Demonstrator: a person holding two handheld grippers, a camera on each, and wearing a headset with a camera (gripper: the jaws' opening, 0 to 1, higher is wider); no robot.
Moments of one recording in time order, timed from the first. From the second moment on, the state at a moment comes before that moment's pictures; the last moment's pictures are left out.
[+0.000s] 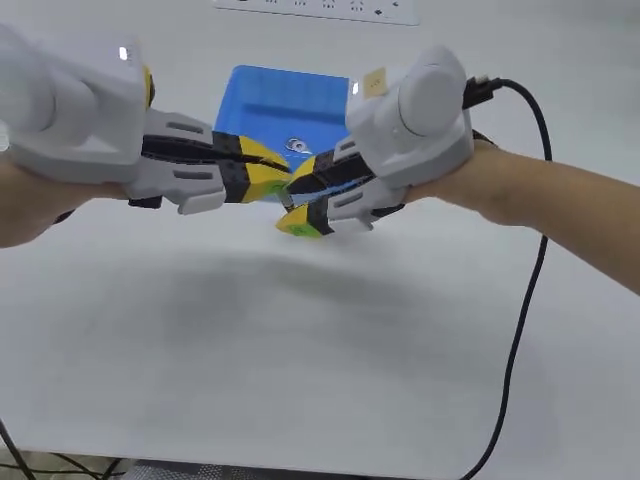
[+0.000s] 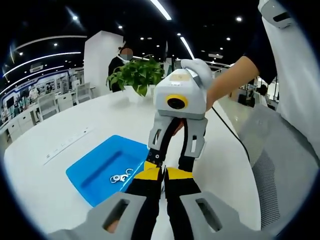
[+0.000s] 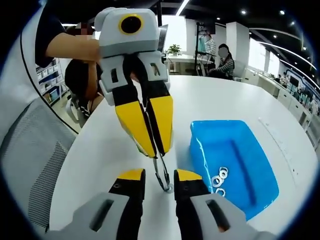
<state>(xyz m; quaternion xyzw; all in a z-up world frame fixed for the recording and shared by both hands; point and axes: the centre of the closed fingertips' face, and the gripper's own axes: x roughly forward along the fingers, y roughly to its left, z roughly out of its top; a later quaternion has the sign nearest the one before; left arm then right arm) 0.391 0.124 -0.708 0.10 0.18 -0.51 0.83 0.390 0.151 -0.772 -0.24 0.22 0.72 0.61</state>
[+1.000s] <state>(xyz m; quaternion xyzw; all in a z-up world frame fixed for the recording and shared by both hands) 0.397 0.093 -0.712 0.11 0.19 -0.51 0.83 0.386 0.141 -0.767 -0.26 0.18 0.72 0.62</state>
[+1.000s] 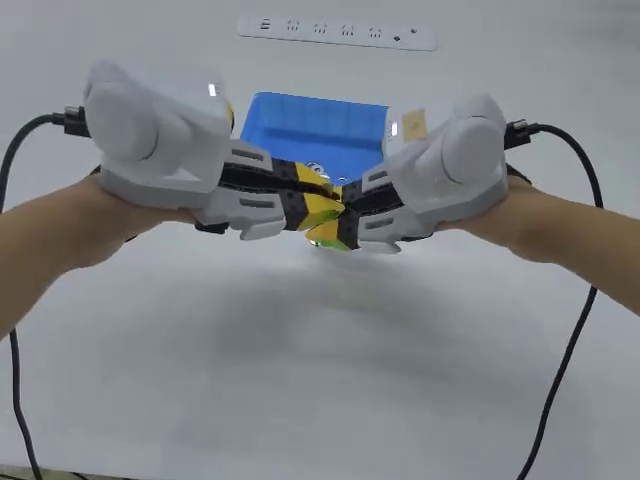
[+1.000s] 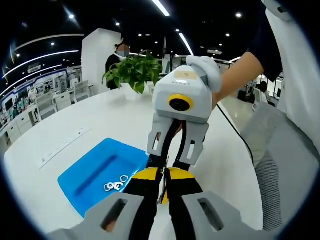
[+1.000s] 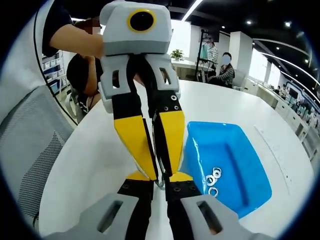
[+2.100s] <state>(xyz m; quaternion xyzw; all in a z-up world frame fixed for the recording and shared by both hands) 0.391 0.142 -0.660 0.02 0.11 -0.43 0.90 0.387 0.141 -0.743 -0.23 0.19 0.69 0.66</state>
